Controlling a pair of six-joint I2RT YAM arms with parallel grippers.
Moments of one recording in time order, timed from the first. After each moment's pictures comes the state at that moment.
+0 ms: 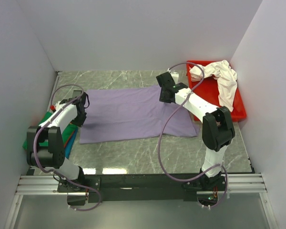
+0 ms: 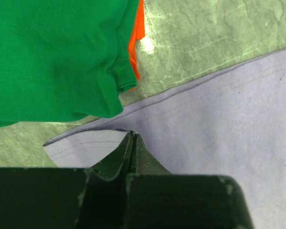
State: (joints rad) left arm -0.04 1.54 1.01 -0.77 -0.47 -1.28; right arm 0.48 1.86 1.50 -0.58 0.38 0.57
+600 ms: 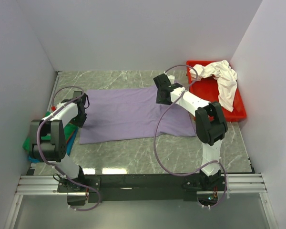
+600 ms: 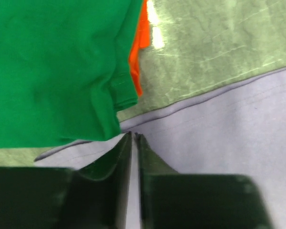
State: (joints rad) left arm -0.01 1.62 1.01 -0.73 -0.46 -1.27; right arm 0.48 1.98 1.55 -0.58 0.36 0.54
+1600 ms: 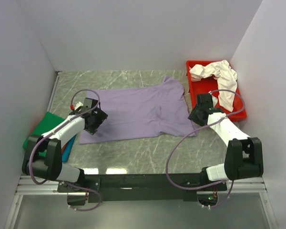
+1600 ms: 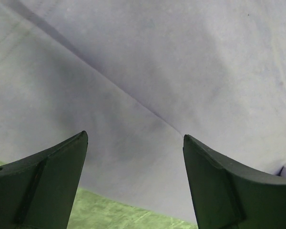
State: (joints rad) left arm -0.23 1.40 0.81 -0.45 -0.20 -1.14; right arm 0.11 1.37 0.86 -0.48 0.19 0.63
